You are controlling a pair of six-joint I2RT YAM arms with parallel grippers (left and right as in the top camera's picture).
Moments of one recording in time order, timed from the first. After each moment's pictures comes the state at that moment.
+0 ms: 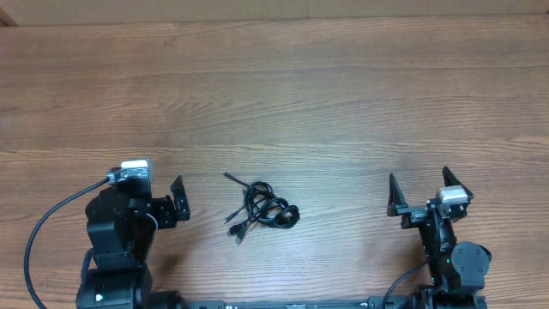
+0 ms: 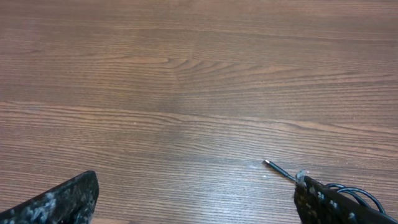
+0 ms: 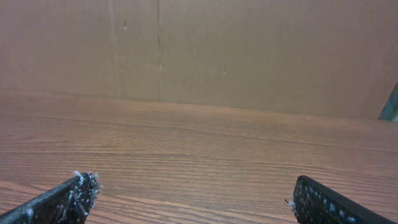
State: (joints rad) left arm 0.09 0.57 0.61 -0.64 0.04 -0.02; right arm -0.05 0.02 0.02 -0.02 -0.16 -0.05
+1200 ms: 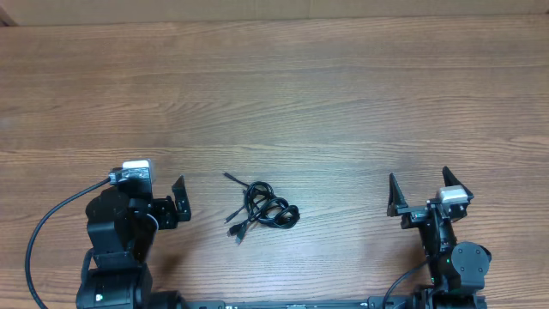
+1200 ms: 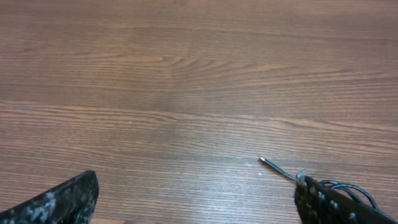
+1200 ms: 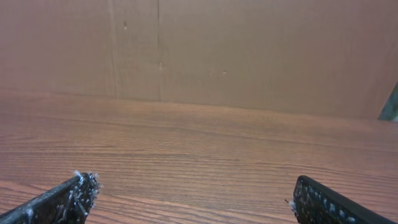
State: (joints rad) left arm 0.09 0.57 0.61 -0.64 0.06 -0.02; right arm -0.05 0.02 0.02 -0.02 -0.16 -0.05
